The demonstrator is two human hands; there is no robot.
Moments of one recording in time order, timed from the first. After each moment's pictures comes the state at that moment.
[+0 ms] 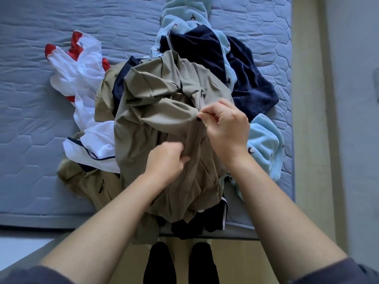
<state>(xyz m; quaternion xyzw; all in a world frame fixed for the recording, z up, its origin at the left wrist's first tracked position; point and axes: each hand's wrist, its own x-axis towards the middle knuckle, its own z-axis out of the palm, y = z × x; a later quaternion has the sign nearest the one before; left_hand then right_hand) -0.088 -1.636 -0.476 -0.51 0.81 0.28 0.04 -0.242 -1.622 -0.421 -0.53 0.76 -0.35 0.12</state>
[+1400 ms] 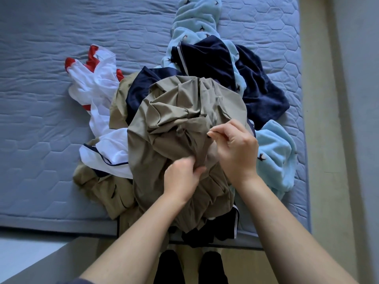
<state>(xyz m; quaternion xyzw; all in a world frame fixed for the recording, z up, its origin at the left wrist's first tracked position) -0.093 -1.604 -0.484 -0.59 0.74 0.31 -0.04 -0.230 -1.600 -0.431 -0.54 0.73 -0.40 0.10</state>
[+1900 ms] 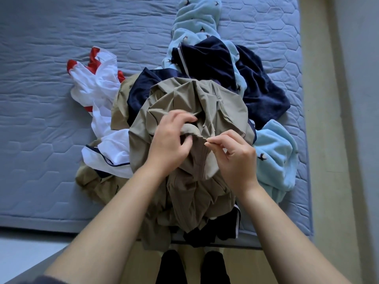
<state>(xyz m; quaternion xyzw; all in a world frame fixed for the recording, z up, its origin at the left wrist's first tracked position) -0.079 -1.675 -0.443 -0.46 0.80 0.34 -0.21 -0.227 -1.581 -0.443 -0.57 0.68 -0.44 0.11</state>
